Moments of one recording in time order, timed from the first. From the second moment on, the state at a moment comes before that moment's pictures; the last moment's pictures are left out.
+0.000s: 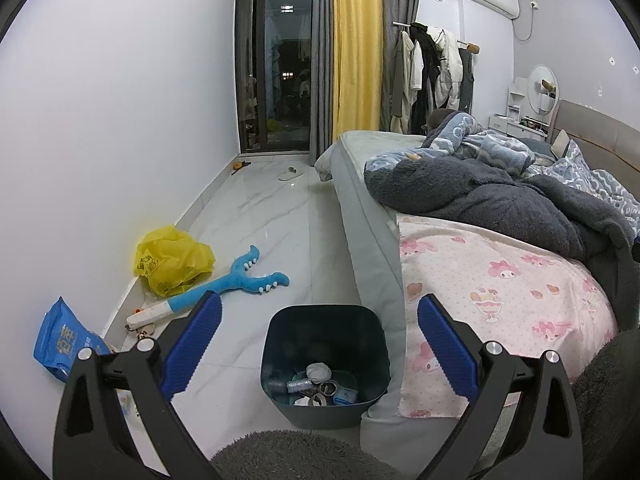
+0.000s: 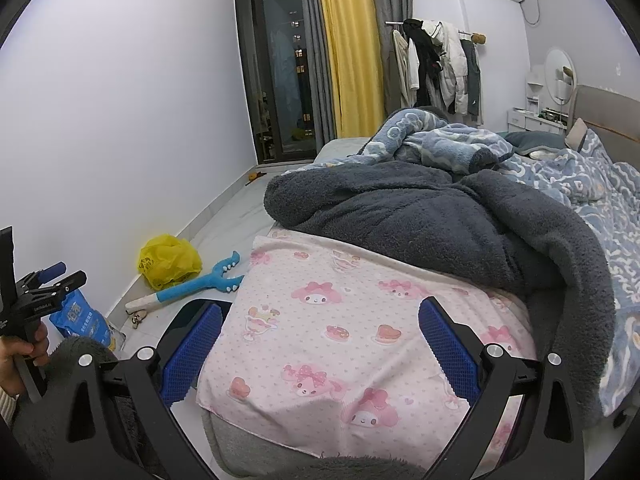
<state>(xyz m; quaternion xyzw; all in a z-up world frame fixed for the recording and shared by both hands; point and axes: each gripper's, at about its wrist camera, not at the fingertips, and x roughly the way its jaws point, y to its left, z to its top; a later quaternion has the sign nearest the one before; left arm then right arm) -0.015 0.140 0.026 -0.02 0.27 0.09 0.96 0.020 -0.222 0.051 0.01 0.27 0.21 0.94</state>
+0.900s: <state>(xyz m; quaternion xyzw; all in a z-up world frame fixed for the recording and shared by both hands) -0.015 0.139 0.025 -0.02 0.27 0.09 0.96 0.021 -0.225 0.051 0.02 0.27 0.21 0.94</state>
